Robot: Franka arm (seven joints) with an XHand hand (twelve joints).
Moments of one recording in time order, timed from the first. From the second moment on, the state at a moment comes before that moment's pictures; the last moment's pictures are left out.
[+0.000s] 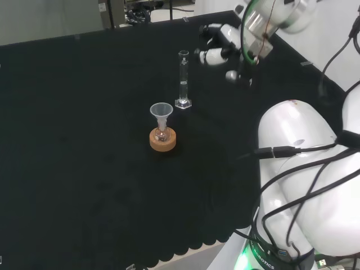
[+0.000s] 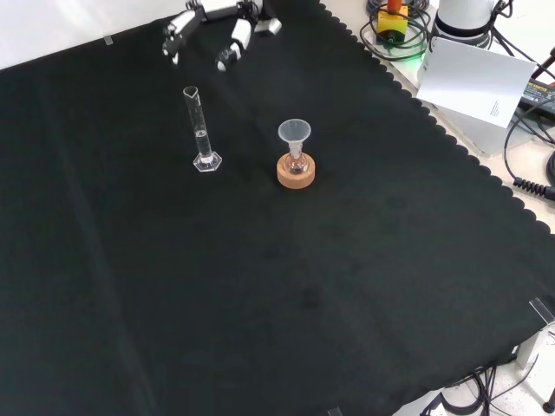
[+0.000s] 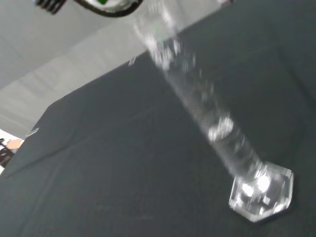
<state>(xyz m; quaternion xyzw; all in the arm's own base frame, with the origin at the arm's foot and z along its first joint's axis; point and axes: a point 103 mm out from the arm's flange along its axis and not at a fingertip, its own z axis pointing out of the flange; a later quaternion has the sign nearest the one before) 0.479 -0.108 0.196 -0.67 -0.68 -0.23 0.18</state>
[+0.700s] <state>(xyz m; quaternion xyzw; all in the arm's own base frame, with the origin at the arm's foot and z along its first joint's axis) 0.496 -0.091 0.143 -0.62 -0.70 -0.28 0.23</state>
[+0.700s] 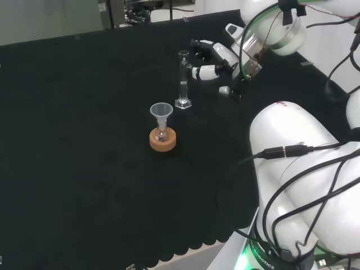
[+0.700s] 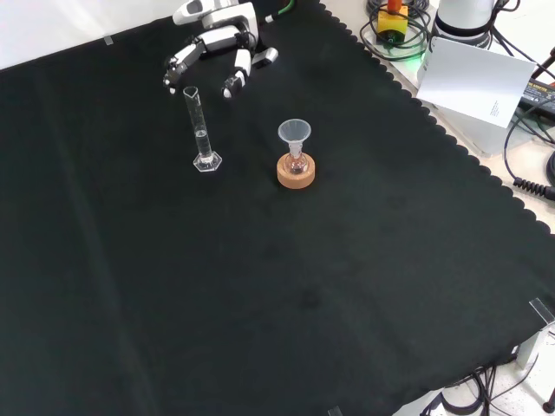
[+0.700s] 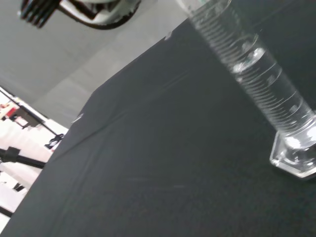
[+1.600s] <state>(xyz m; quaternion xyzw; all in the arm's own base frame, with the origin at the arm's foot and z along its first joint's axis) 0.522 -0.093 0.105 -0.59 -0.69 -0.33 0.26</state>
